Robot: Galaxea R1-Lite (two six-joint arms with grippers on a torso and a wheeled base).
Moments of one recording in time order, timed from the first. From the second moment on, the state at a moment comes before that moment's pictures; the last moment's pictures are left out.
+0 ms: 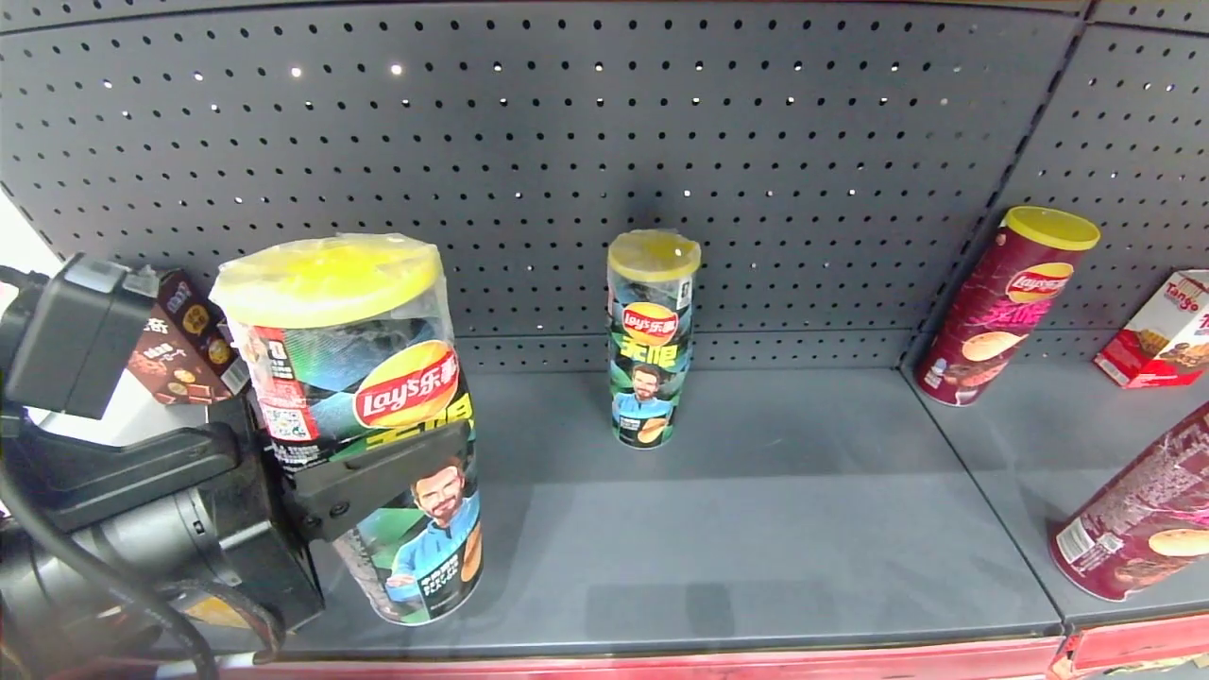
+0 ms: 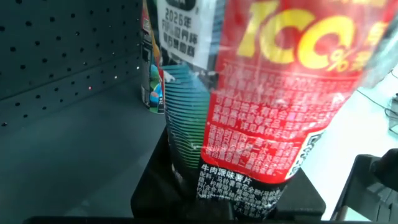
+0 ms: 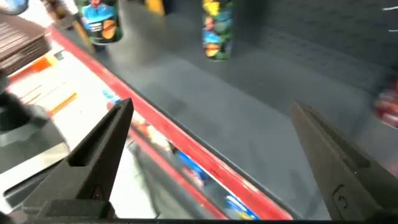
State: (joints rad) left arm -0.51 1.21 -0.47 -0.76 -0.34 -0.10; right arm 0.28 0.65 -0.53 -0.03 0.50 -0.10
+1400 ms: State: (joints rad) left arm -0.51 1.23 -0.49 -0.76 -0.37 -0.11; right arm 0.55 1.47 -0.84 -0.45 0.40 -0.11
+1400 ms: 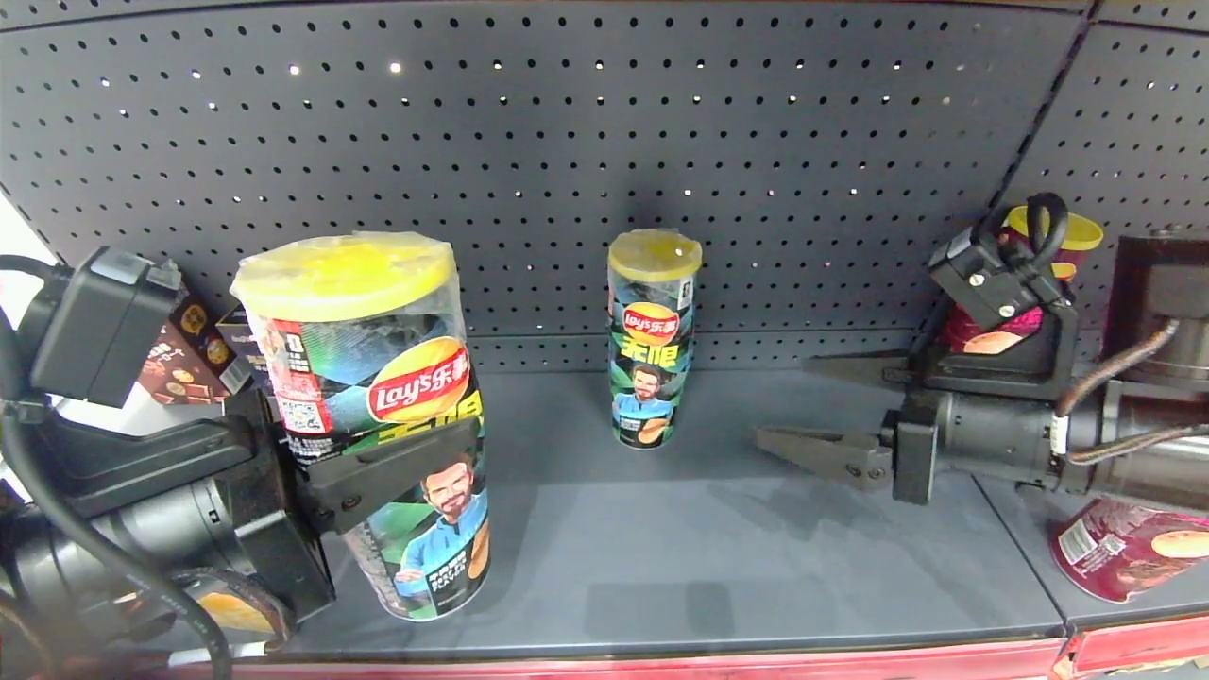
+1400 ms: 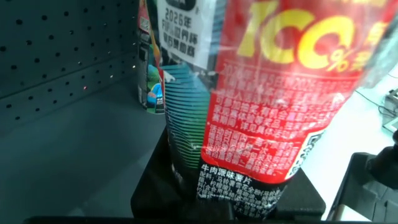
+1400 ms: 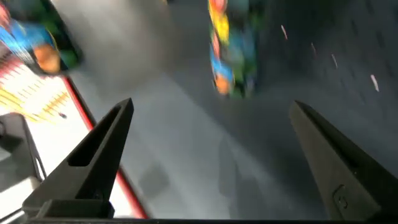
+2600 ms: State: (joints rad) left arm -0.50 1.32 -0.58 -0.76 -0.46 -0.12; right arm 0.45 1.99 -1.23 -0.69 0.78 -0.22
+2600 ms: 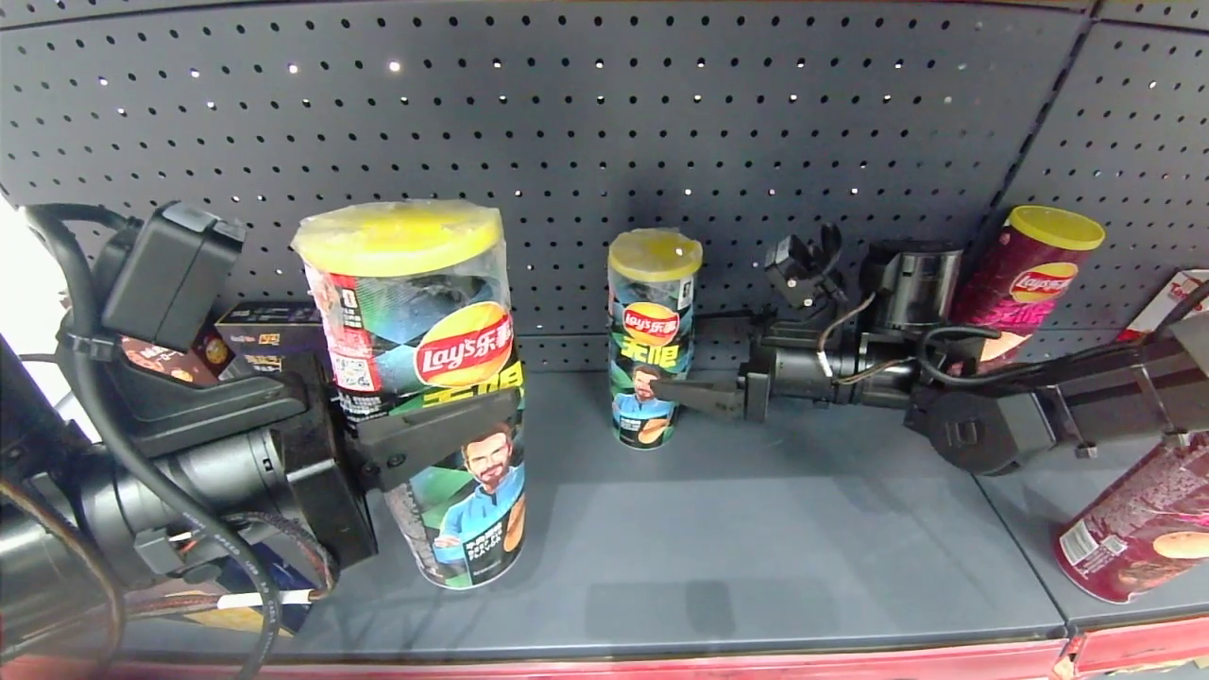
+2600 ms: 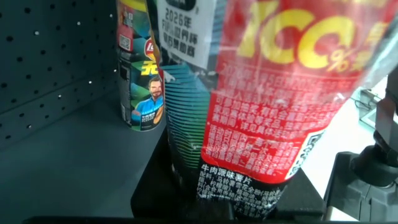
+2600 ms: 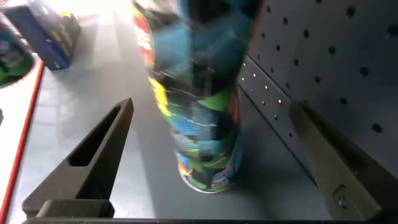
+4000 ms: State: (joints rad) left arm -0.49 1.31 -0.48 -0.82 -0.46 -0.14; right arm 0.52 2.12 -1.35 -0.71 0.78 -0.21
